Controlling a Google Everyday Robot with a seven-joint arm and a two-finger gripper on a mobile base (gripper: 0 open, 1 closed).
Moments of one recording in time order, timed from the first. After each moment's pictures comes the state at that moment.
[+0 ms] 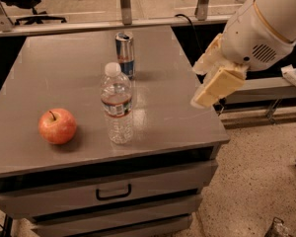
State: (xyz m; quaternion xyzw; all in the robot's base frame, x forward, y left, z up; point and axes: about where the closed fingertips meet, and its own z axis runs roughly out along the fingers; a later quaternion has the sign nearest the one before) arm 0.460 -0.109 0.974 -0.64 0.72 0.07 0.25
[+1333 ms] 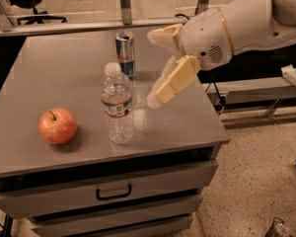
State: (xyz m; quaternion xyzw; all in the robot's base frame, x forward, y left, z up) arm 0.485 -0.002 0.989 -0.62 0.59 0.33 0.40
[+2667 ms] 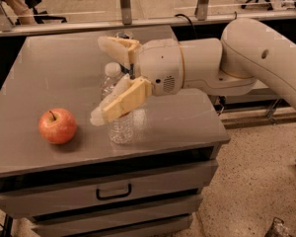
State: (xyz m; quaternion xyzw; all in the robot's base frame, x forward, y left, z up) arm 0.443 0.088 1.003 -0.56 0.47 0.47 0.50
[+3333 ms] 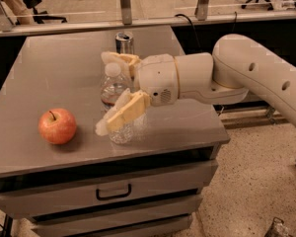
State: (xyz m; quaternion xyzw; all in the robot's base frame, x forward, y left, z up) arm 0.455 0.091 0.963 -0.56 0.48 0.46 0.49
